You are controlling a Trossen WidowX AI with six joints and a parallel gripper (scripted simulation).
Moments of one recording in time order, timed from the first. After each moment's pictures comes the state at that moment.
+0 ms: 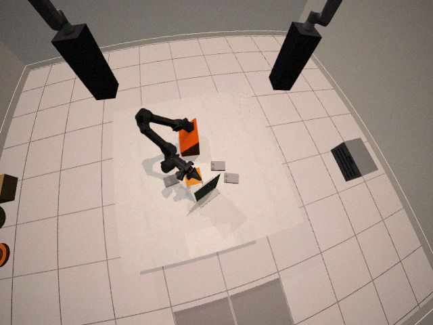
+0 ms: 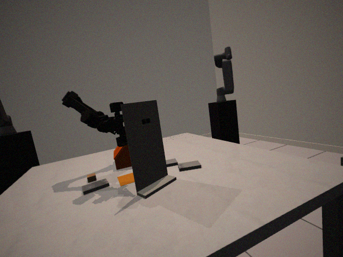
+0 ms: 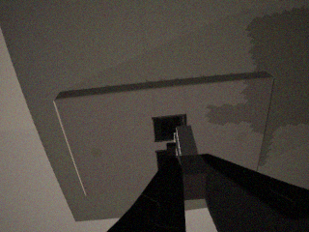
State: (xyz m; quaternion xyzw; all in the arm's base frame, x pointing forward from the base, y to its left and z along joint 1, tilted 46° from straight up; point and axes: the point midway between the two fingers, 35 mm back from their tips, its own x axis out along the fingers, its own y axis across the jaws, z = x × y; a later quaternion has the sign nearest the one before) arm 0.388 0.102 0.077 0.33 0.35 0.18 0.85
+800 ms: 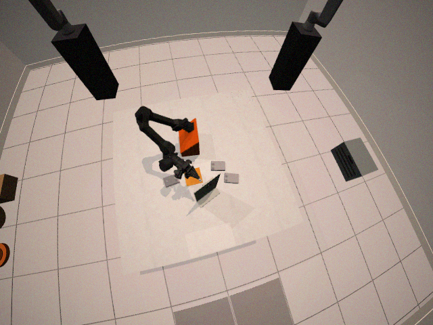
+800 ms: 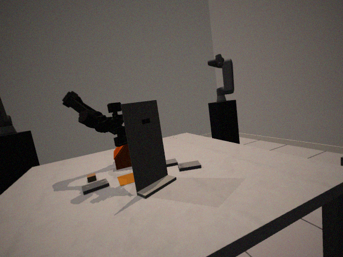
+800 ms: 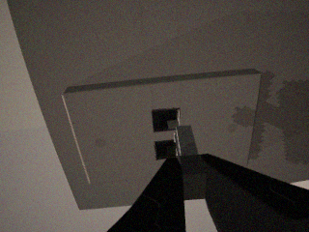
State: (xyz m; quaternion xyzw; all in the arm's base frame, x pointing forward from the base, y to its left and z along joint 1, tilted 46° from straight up) arm 0.378 0.095 0.083 0.33 0.35 0.18 0.85
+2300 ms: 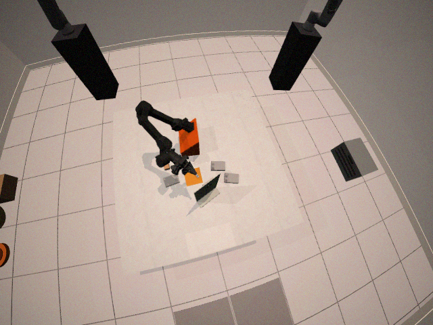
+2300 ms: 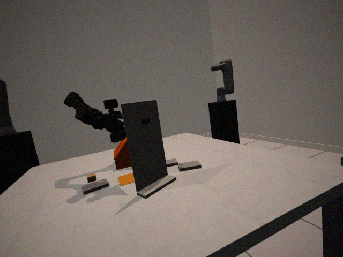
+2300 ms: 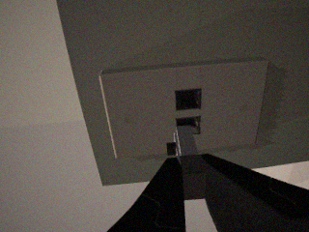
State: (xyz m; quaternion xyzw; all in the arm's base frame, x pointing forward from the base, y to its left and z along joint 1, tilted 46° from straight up) arm 0.357 0.096 0.104 0.33 0.36 0.18 0.85
